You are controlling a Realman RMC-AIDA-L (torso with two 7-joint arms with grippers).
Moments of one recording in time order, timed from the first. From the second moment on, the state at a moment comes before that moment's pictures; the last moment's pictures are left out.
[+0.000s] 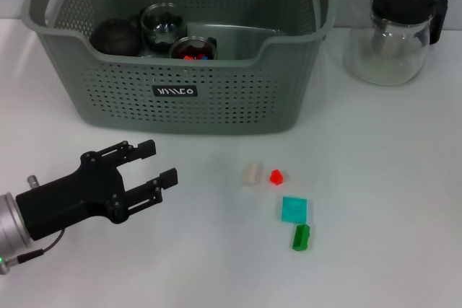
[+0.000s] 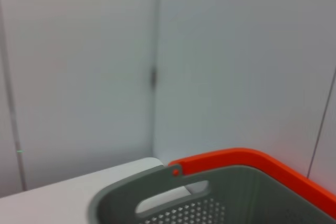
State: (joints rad) left arm -0.33 -2.16 0.42 0.57 1.98 1.66 -1.05; right arm 0.92 2.10 -1.27 -1.14 -2.09 -1.01 2.21
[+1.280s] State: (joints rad) left arm -0.34 -2.16 0.47 0.56 2.04 1.84 -1.03; right arm 0.85 2.09 -1.23 -1.14 -1.94 -0.96 2.19
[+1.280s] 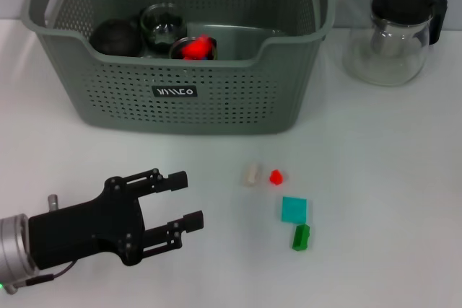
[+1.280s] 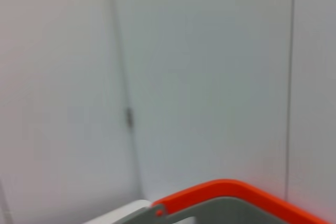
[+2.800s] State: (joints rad) left arm -0.32 -2.16 0.40 0.56 2.04 1.83 -1.03; right arm 0.78 2.10 -1.36 -1.18 -2.51 -1.80 2.28
